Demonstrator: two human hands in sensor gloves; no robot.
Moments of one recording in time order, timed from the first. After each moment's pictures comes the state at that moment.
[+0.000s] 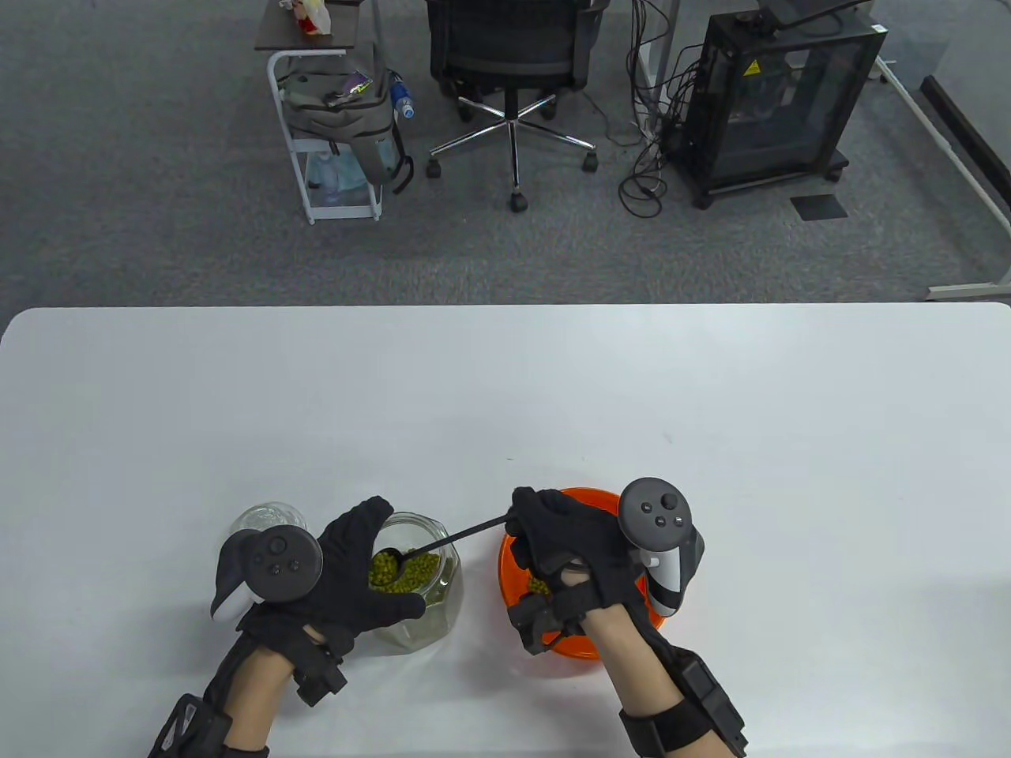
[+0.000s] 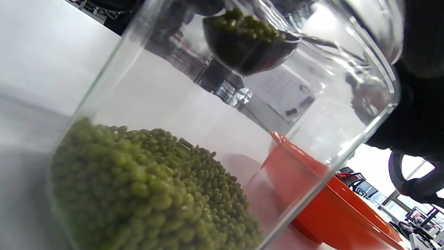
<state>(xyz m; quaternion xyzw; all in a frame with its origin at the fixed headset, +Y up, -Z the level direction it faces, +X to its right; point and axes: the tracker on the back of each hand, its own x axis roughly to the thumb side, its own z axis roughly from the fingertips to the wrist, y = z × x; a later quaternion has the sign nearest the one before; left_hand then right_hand) -0.240 -0.705 -0.289 -0.06 -0.28 0.33 0.90 0.089 -0.675 -0.307 -0.02 0.02 0.79 0.61</state>
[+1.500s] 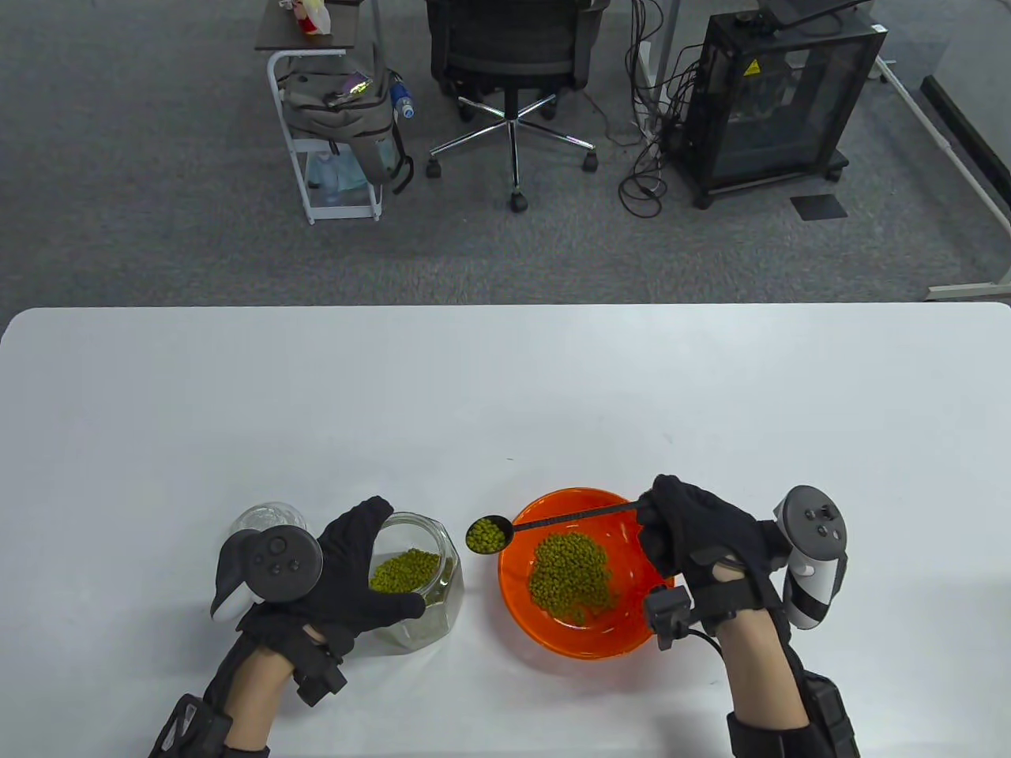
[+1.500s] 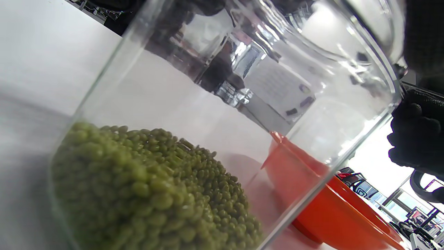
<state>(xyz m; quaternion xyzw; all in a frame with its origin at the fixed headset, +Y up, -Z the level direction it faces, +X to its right) -0.240 -0.704 -0.289 -0.06 -0.28 0.33 0.90 0.219 -0.666 -0.295 -0.06 0.02 0.72 0.69</state>
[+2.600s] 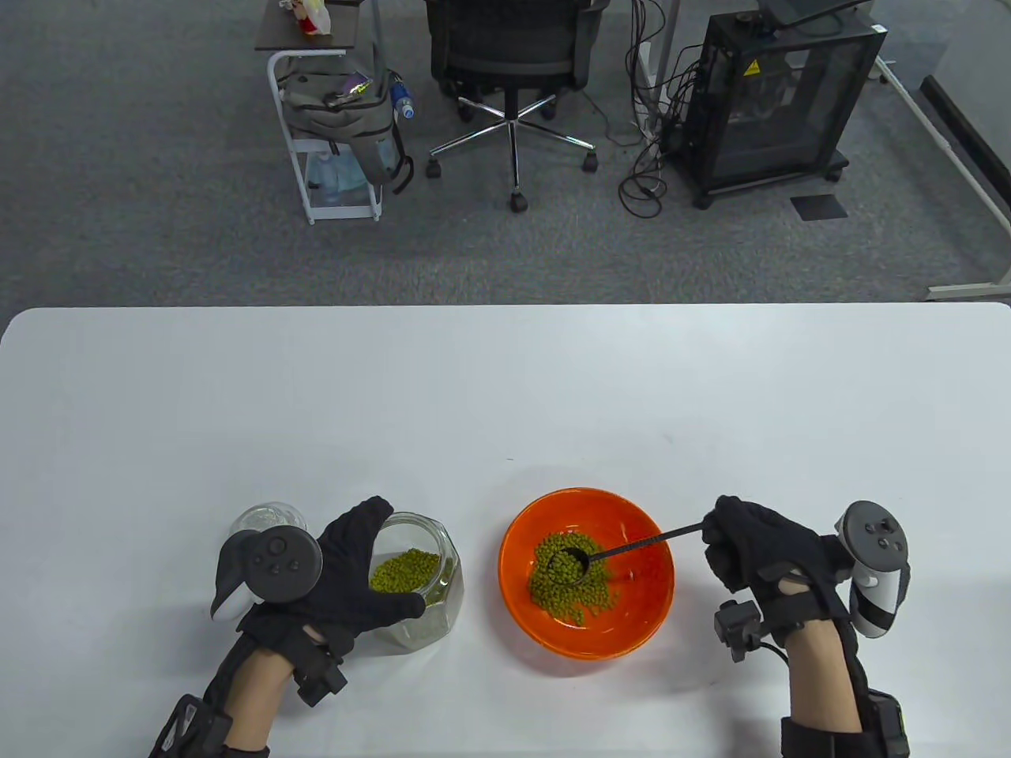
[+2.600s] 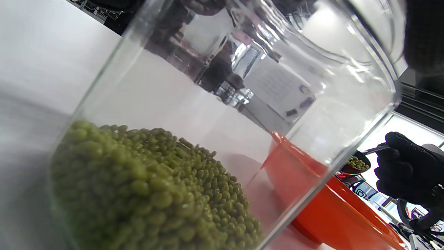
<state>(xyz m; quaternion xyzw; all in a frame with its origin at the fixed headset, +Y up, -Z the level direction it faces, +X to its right) -0.239 -0.705 -0.289 -0.06 -0.28 0.33 0.90 0.286 -0.703 -0.296 -0.06 0.03 0.76 0.65</state>
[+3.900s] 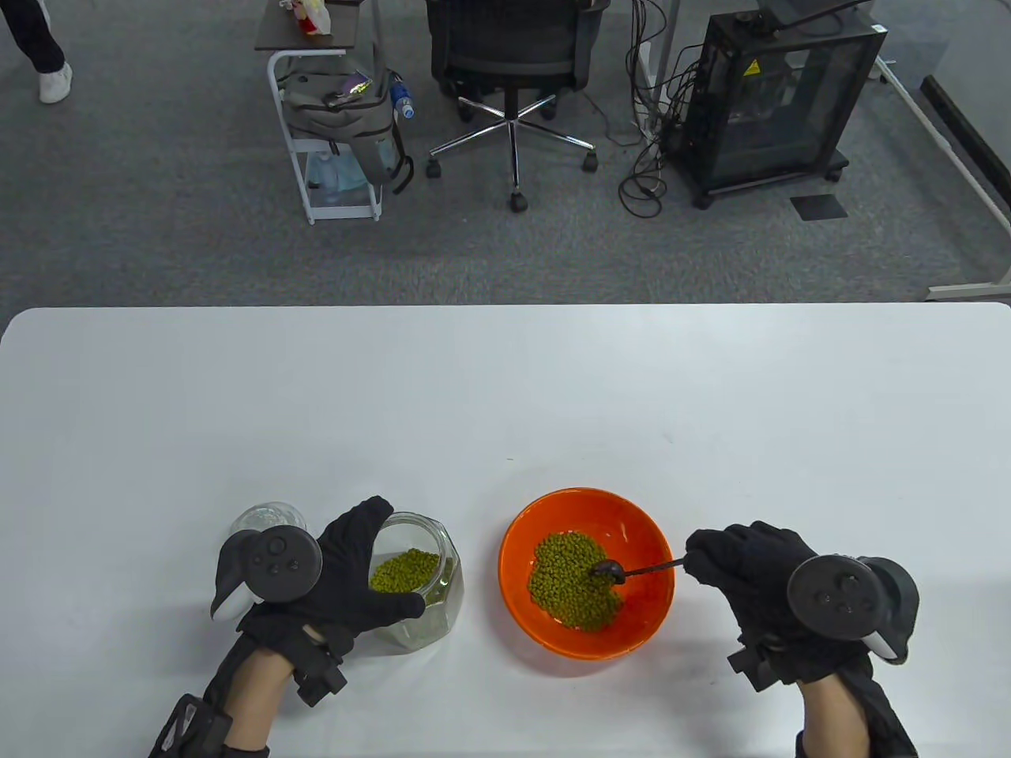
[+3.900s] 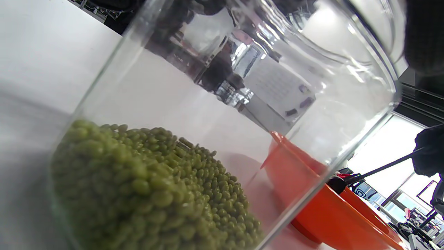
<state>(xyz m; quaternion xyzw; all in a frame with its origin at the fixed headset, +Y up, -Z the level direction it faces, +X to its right) -0.239 -0.705 -0.289 -0.06 -0.28 0.33 0.90 0.236 -0.620 -0.239 0.19 -0.18 0.93 0.26</state>
